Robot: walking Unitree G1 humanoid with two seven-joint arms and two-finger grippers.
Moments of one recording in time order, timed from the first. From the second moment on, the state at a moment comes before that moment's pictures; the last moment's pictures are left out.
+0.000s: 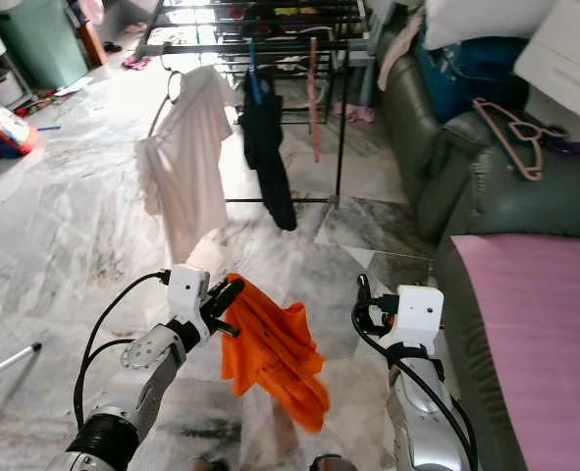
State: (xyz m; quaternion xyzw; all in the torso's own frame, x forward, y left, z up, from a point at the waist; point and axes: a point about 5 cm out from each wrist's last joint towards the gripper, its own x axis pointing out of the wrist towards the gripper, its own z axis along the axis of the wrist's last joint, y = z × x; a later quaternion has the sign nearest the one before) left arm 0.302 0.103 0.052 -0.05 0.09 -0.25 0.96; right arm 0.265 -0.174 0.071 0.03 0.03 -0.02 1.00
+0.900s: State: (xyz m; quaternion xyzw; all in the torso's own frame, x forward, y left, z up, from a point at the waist) left arm 0.302 0.111 0.054 -0.04 0.09 -0.26 0.96; right arm 0.270 -0.160 0.073 0.03 0.02 -0.01 1.00
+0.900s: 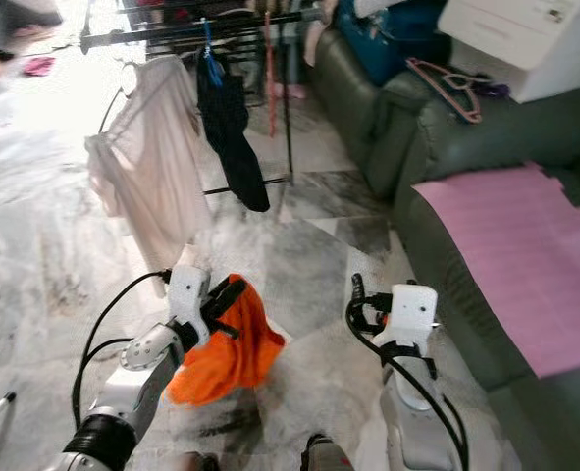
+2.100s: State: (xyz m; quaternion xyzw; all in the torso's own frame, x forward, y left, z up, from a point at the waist) left arm 0.312 0.123 0.069 -0.02 0.05 -0.22 0.97; right arm 0.266 -0.163 0.070 0.02 0.02 -0.01 1.00
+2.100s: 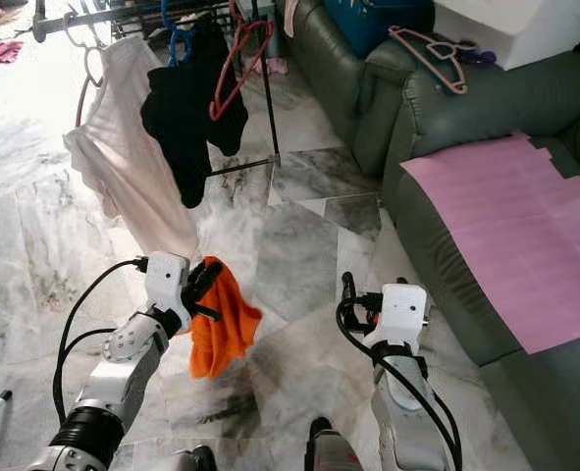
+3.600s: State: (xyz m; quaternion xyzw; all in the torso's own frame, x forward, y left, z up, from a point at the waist) left arm 0.311 0.131 0.061 -0.01 0.05 -0.16 0.99; right arm 0.262 -0.163 0.078 -0.01 0.00 0.02 1.00
